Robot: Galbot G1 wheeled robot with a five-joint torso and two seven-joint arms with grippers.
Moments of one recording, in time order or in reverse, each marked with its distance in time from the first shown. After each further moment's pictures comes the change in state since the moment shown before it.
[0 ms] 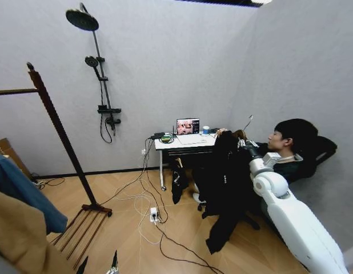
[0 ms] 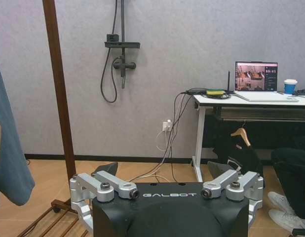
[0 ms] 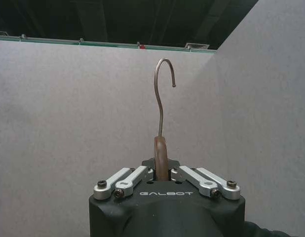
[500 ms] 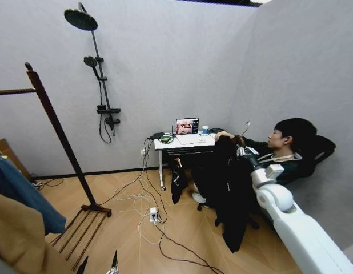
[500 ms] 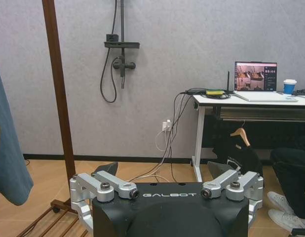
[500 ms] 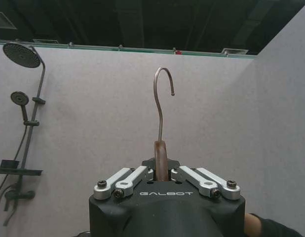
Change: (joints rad) left arm 0.000 0.000 0.000 0.000 0.000 0.000 0.000; right arm -0.194 -0.011 0.017 0.142 -0.035 0.087 -0.095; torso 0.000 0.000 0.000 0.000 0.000
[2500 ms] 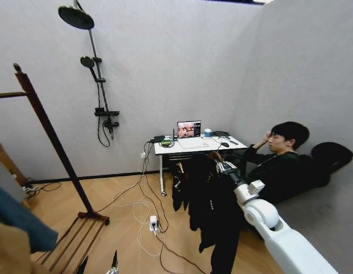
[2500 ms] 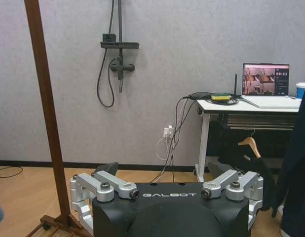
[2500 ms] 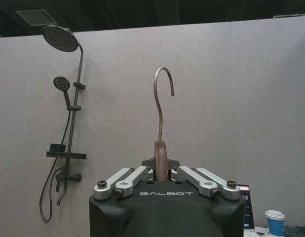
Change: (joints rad) left arm 0.000 0.000 0.000 0.000 0.000 0.000 0.000; right arm -0.073 0.029 -0.088 0.045 -0.019 0.036 -0.079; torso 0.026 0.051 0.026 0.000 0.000
